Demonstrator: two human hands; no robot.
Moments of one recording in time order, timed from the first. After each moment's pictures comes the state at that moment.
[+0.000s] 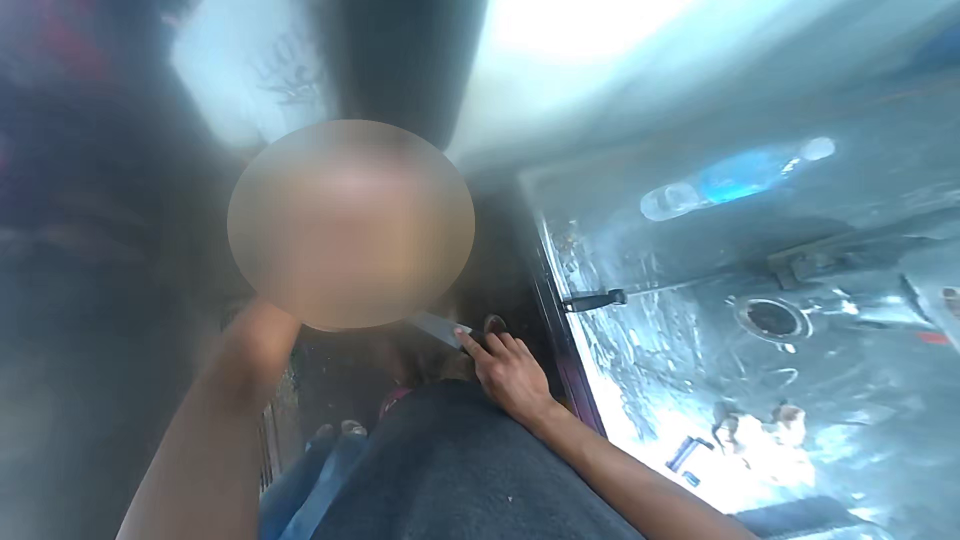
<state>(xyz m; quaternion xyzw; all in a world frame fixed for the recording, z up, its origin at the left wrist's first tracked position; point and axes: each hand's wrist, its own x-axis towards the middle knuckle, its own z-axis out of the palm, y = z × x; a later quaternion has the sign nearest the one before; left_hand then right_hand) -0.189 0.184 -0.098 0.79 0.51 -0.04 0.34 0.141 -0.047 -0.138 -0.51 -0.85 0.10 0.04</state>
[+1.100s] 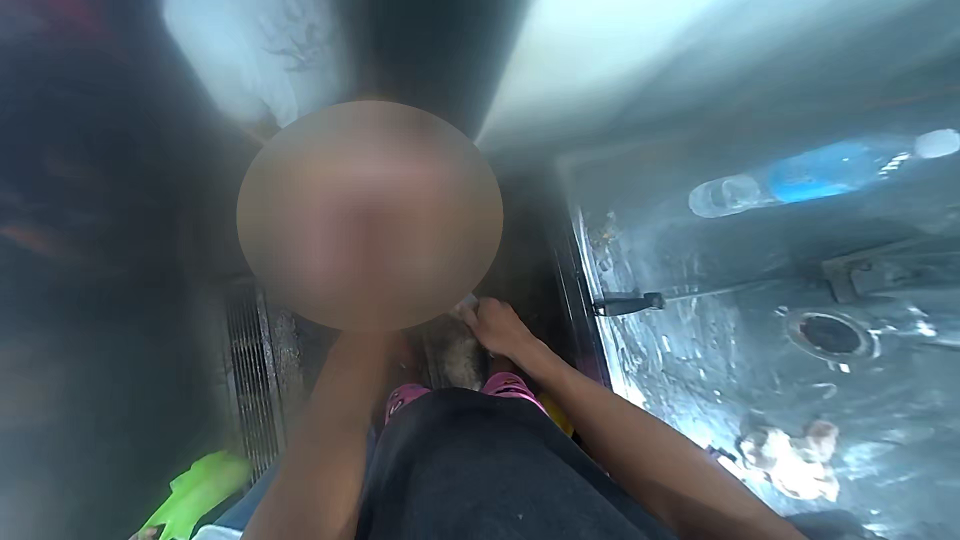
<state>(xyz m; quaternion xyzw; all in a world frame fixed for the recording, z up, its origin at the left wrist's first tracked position) -0.128 0.153 -0.224 0.64 0.76 0.09 0.03 0.078 0.062 -0.150 -0.64 -0.59 0.46 -0.19</state>
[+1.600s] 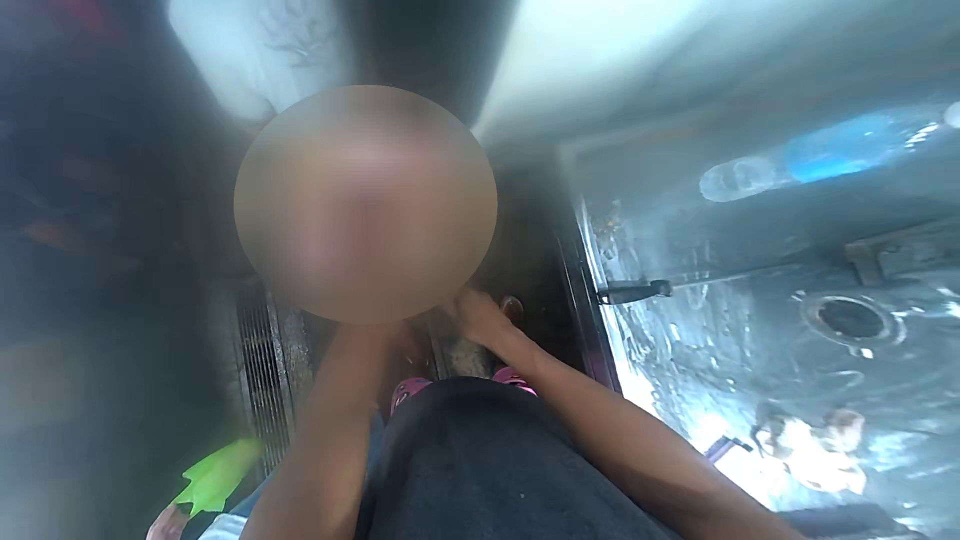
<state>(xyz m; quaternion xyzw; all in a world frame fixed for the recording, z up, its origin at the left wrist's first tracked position) -0.128 0.155 -0.219 0.63 0.77 0.09 0.00 0.054 0.056 -0.157 -0.61 -0.61 0.47 -0.19</state>
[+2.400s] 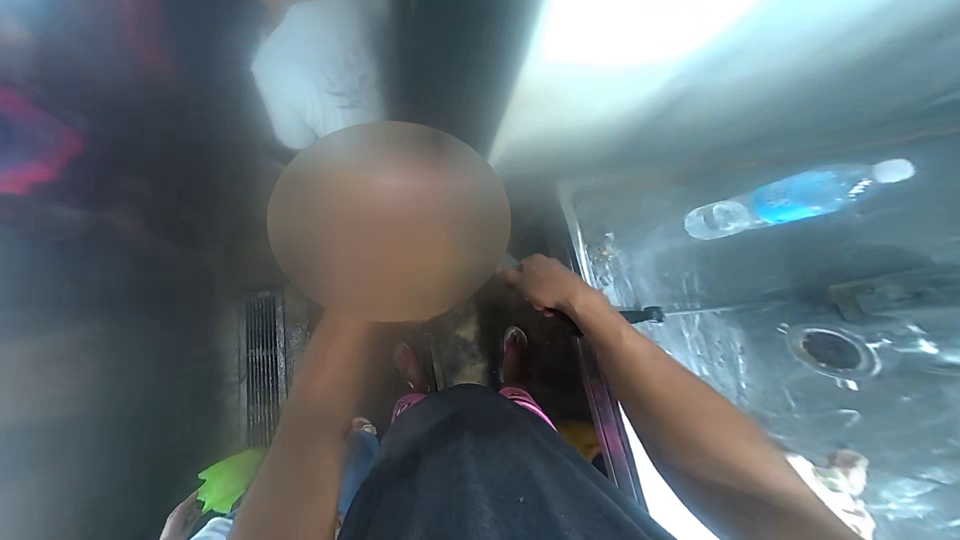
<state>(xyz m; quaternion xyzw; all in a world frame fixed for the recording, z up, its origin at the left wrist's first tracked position) -0.174 0.152 -0.099 0.53 0.73 0.21 0.36 0.127 0.119 -0.092 -0.65 -0.60 0.43 -0.17</state>
